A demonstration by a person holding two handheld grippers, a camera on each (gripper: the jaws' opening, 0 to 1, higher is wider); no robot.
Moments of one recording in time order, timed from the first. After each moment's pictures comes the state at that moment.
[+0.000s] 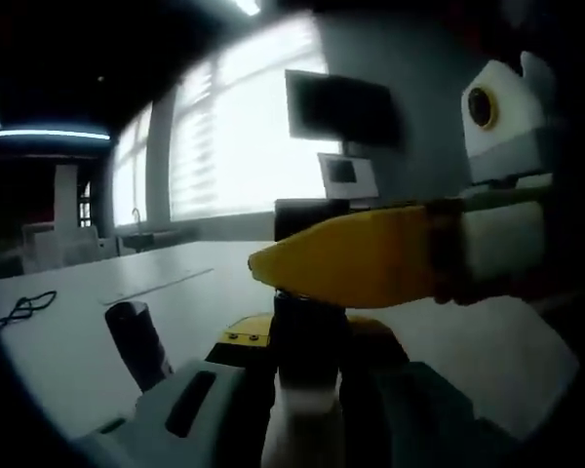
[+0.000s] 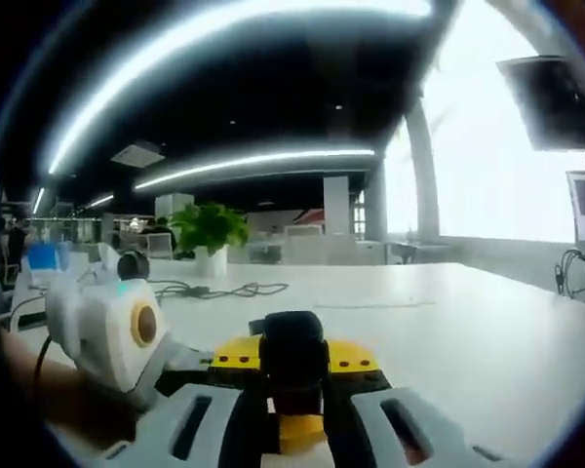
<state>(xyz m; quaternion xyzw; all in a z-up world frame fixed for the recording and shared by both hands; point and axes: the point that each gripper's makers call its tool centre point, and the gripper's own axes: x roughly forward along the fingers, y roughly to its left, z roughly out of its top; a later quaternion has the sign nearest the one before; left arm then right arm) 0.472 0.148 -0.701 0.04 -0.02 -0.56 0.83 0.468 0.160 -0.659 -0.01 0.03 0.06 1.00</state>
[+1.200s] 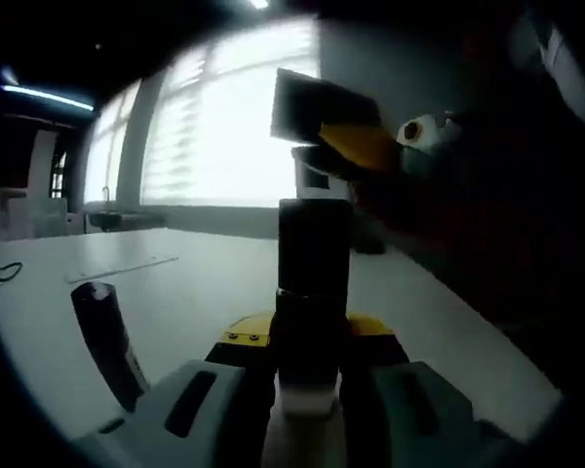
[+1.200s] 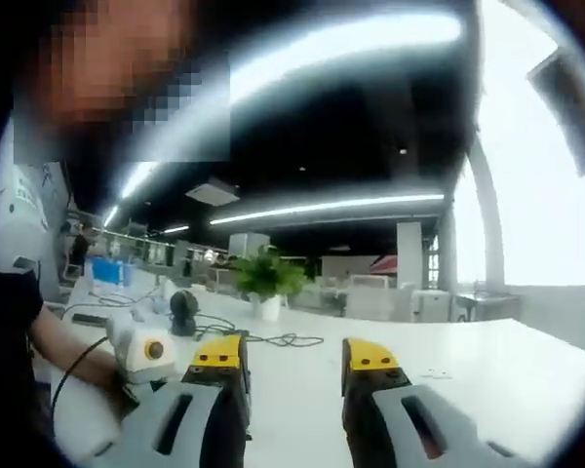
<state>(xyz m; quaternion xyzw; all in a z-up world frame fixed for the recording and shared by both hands) 0.454 0.142 -0.703 -0.01 0.01 -0.62 0.78 0.468 0.079 -0.579 -0.02 -0.09 0.24 0.97</state>
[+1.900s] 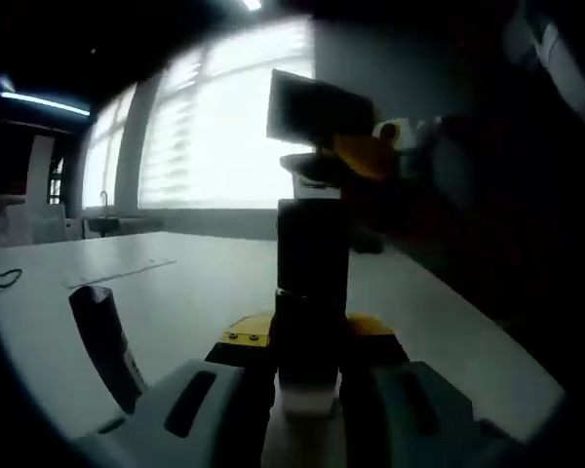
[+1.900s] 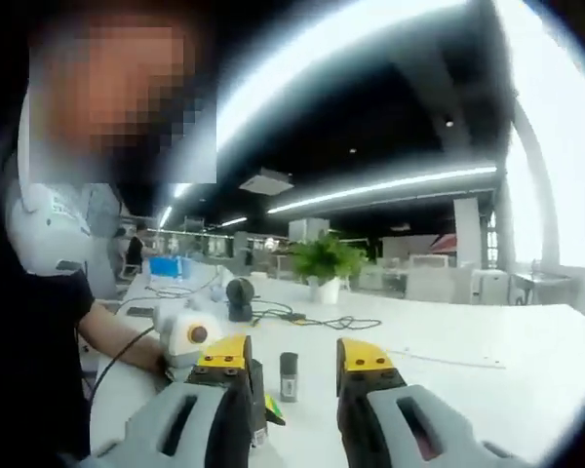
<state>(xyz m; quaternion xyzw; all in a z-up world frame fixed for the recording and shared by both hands) 0.452 0.141 -0.702 0.00 0.01 -0.62 0.78 0.457 0.116 -0.603 -0.02 -0.03 0.41 0.91</state>
